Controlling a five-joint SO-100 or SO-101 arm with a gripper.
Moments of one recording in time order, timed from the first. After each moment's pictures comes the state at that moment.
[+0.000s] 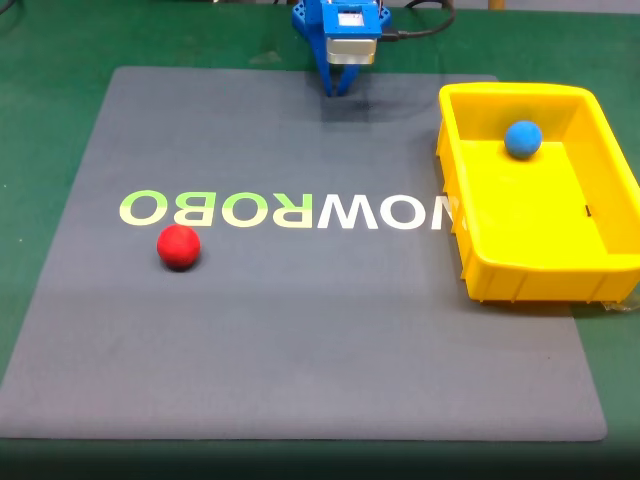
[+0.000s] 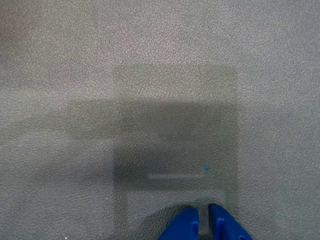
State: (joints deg) arm 3.8 189.8 175.9 78.1 -90.4
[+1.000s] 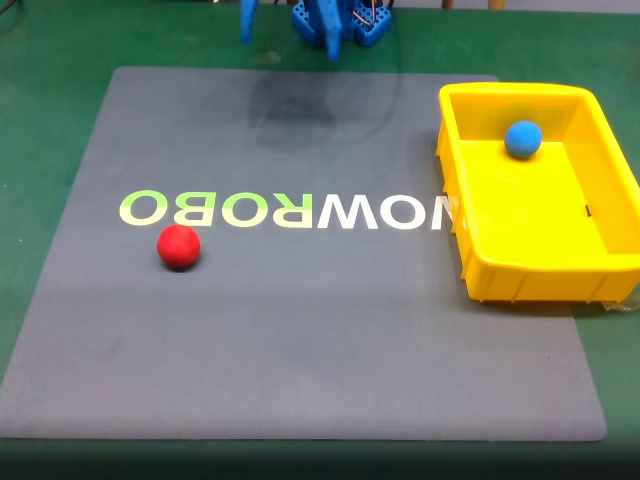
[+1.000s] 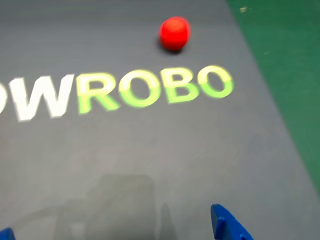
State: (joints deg) arm 26.0 156.4 147.3 44.6 -101.2
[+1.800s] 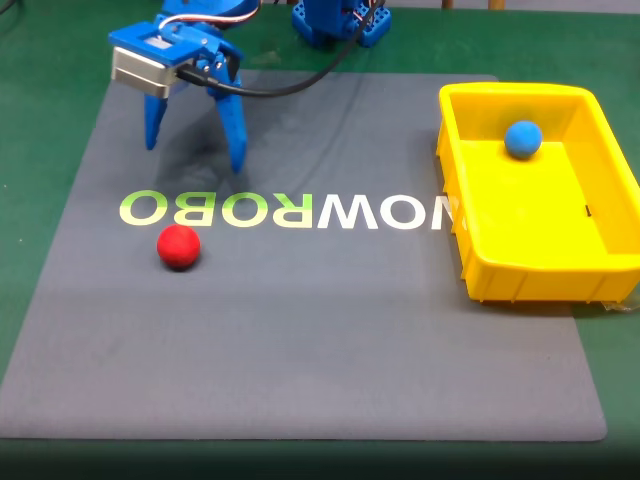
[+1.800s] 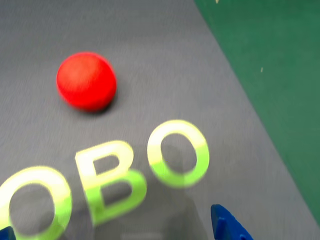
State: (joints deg) arm 31.4 86.7 114.5 10.5 -97.3
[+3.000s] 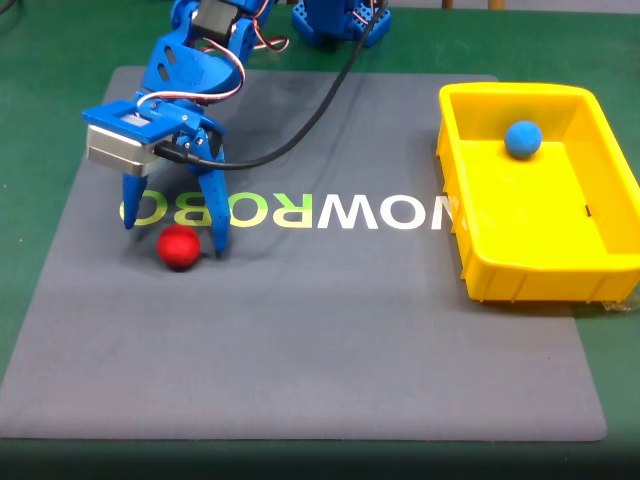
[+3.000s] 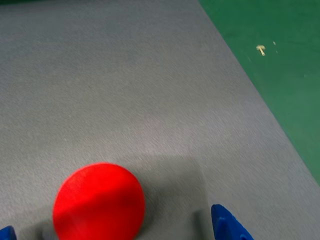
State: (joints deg) arm 26.6 57.1 85.7 4.4 -92.7
